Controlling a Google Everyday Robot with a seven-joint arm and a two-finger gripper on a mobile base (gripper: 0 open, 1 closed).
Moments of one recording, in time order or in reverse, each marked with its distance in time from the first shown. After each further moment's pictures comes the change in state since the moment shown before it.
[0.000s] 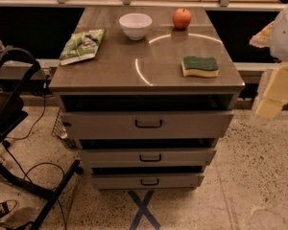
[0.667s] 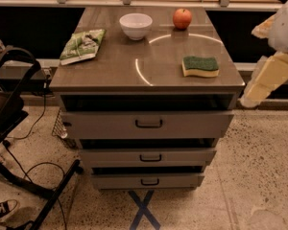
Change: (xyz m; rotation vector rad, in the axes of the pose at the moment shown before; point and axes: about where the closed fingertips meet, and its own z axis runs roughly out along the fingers) arm 0.004 -0.043 0.014 0.076 -0.094 0.082
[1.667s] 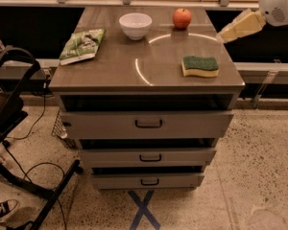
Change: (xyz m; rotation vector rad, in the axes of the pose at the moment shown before) arm -0.040 -0.178 0.023 0.403 -0.472 0.179
